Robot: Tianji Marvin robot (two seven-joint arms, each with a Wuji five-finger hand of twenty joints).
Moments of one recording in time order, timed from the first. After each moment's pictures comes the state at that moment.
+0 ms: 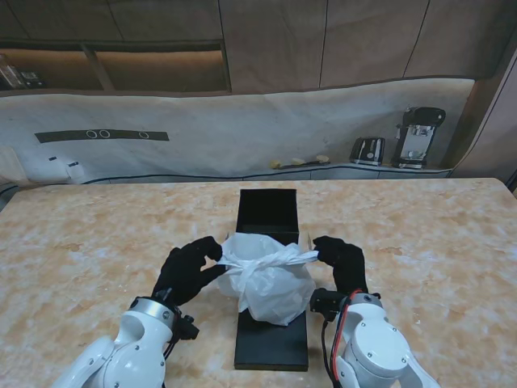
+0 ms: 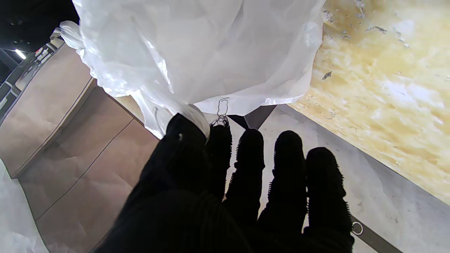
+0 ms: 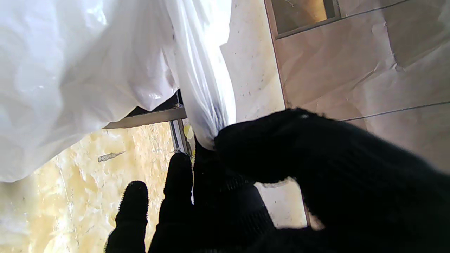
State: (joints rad) left arm 1.86 -1.13 -1.21 -2.04 0.63 0.23 0.11; right arm -1.80 -1.31 1.19 -1.92 0.36 0.15 -0.53; left_hand 1.15 -0.19 0.10 -0.07 0.41 0.31 1.07 0.80 0.50 0.28 0.66 1.06 0.34 0.33 0.90 0.99 0.04 0.30 1.22 0.85; right_hand 0.61 -0.97 1.37 0.82 1.08 0.27 0.98 0.71 0.64 0.05 0.87 0.59 0.22 -0.03 0.90 0.64 -0.09 0.05 0.66 0.79
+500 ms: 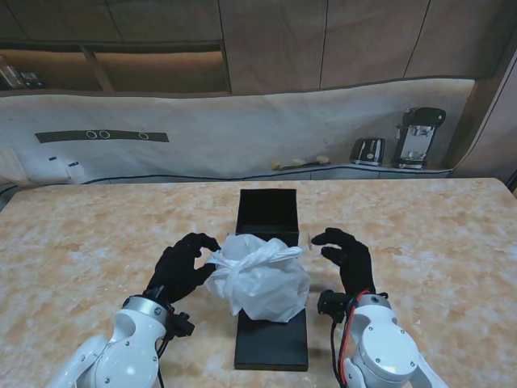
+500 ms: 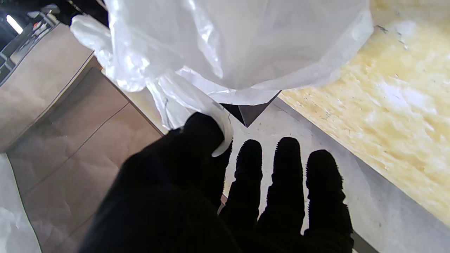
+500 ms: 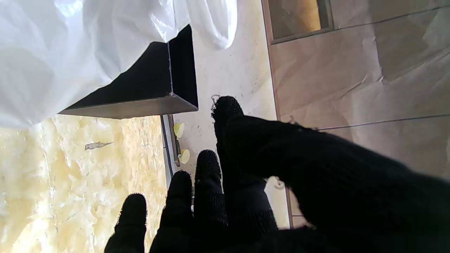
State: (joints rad) left arm 1.87 -1.14 -1.25 -2.03 0.53 0.21 0.13; right arm -1.82 -1.29 1.23 -1.92 0.30 0.12 -0.47; left_hand 1.02 -0.38 0.58 -0.11 0.44 0.27 0.79 0.54 0.35 0.27 0.63 0.70 0.28 0.30 0.71 0.79 0.00 0.29 1.09 0.80; right_hand 0.59 -0.84 1.40 0.30 0.90 0.11 0.63 0.58 0.38 0.05 0.61 0.40 0.14 -0.05 0.51 0.43 -0.10 0.05 0.35 0.79
